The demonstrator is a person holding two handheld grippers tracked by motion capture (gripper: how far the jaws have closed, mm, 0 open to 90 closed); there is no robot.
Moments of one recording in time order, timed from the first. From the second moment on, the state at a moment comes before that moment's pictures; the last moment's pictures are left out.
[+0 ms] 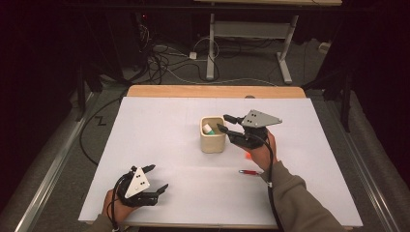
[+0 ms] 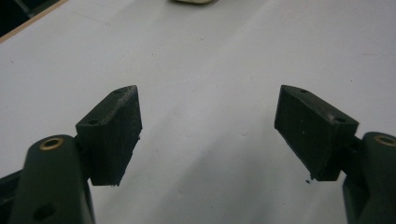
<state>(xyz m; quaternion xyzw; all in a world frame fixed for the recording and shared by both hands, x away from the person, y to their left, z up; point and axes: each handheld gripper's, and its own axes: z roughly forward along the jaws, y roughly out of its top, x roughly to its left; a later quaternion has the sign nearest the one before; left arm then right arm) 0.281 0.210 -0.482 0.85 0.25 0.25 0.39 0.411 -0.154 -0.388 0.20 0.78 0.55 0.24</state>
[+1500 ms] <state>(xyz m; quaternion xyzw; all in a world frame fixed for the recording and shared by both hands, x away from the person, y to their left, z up) 0.280 0.210 -0.482 0.85 0.25 0.25 0.38 0.346 -0.201 -0.376 0.17 0.78 0.52 0.29</state>
